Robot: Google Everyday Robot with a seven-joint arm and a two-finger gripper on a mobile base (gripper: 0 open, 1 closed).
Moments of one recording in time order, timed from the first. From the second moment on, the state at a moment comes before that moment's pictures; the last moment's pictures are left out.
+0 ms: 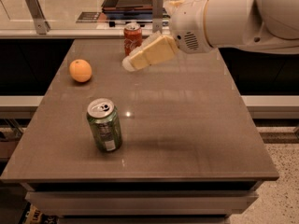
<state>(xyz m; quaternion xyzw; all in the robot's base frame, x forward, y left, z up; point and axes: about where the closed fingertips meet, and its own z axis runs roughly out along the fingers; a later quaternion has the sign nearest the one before) 0.540 0.002 1.025 -0.48 0.68 0.17 0.53</state>
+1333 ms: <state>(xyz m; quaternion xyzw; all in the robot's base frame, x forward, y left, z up) 0.577 0.041 1.002 -0.49 0.67 0.16 0.53</state>
